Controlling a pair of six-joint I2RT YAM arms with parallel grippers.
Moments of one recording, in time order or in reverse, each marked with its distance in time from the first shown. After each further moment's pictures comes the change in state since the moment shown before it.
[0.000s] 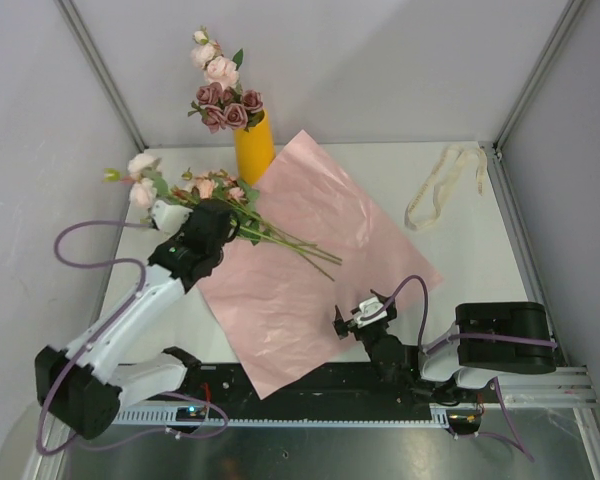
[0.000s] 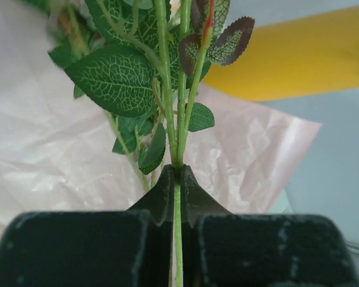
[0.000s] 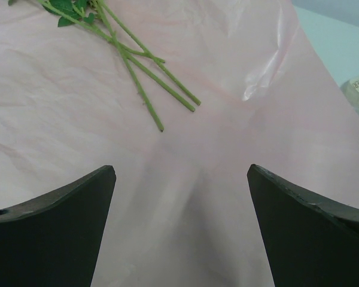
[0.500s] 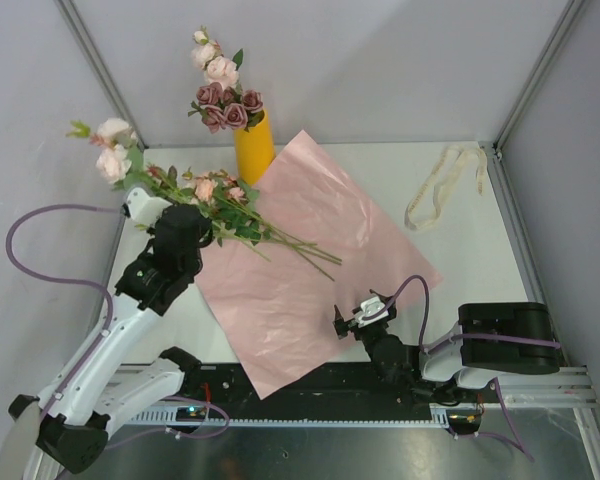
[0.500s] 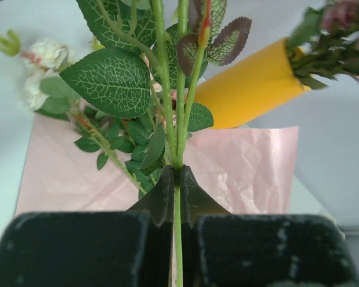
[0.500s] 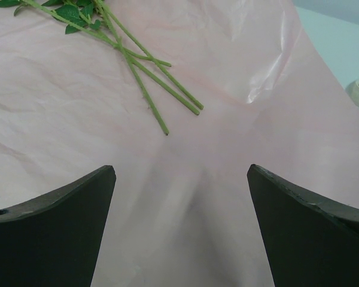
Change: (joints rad) left arm -0.003 -0.261 0.021 0.026 -0.148 0.448; right arm 0.003 -0.017 -0.001 0.002 -0.013 0.009
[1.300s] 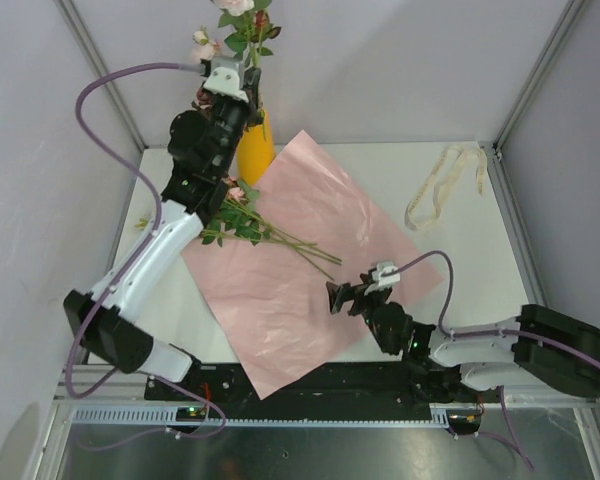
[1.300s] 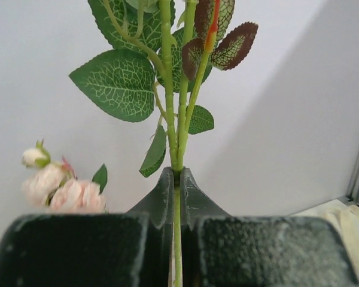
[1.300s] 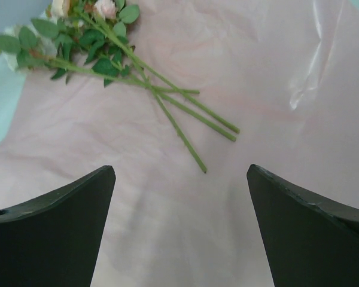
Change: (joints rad) left arm 0.008 0.541 0.550 0.809 0.671 1.124; right arm -0.208 -0.247 0.101 -0.373 -0.236 0.349
